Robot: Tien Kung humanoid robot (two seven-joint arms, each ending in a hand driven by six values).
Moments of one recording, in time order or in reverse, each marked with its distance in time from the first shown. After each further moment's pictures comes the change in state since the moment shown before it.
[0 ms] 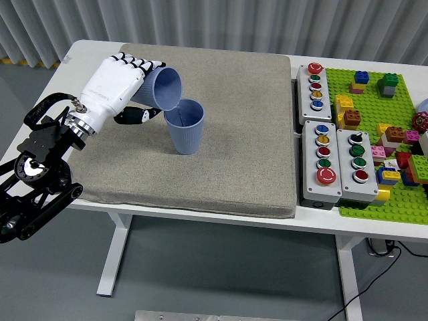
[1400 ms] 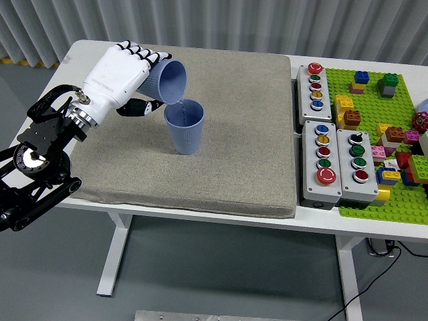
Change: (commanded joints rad) left arm -0.096 0.056 0.121 -0.025 0.000 0.025 0.057; right arm 0.010 -0.001 -0.001 0.000 0.008 -0.002 0.000
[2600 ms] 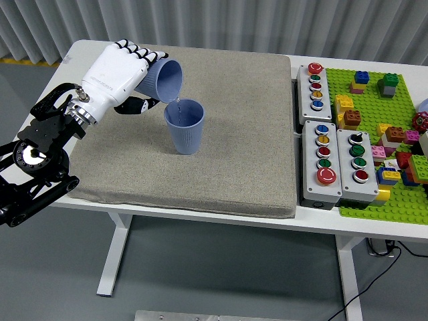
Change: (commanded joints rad) left arm -0.059 0.031 0.083 0.016 0.000 0.007 0.065; right arm 0.002 -0.001 0.003 0.000 0.001 -0.001 0.001
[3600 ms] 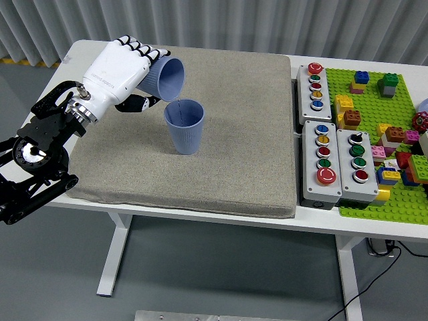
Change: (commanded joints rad) left arm -0.026 0.019 0.039 -0.021 0.000 0.010 0.015; right arm 0.004 0.000 0.004 0.000 -0.002 0.000 -0.001
